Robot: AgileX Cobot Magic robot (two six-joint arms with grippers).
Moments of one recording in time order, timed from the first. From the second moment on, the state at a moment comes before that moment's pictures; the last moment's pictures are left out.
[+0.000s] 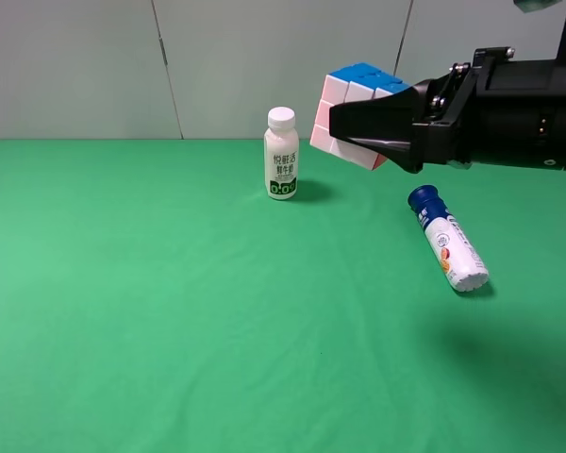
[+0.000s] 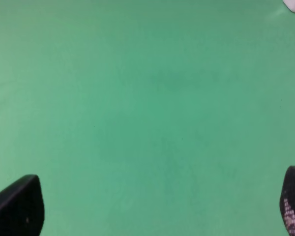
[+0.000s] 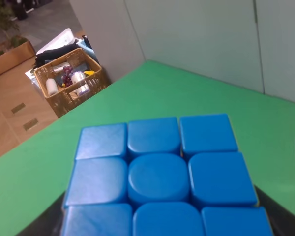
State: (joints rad) left arm 0.00 0.00 -0.49 -0.05 1.06 0.10; right arm 0.39 1.10 -0.60 1.74 0.54 -1.70
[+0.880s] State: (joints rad) left arm 0.00 0.00 -0.49 -0.05 1.06 0.10; right arm 0.39 1.15 -0.60 0.91 0.34 -0.89
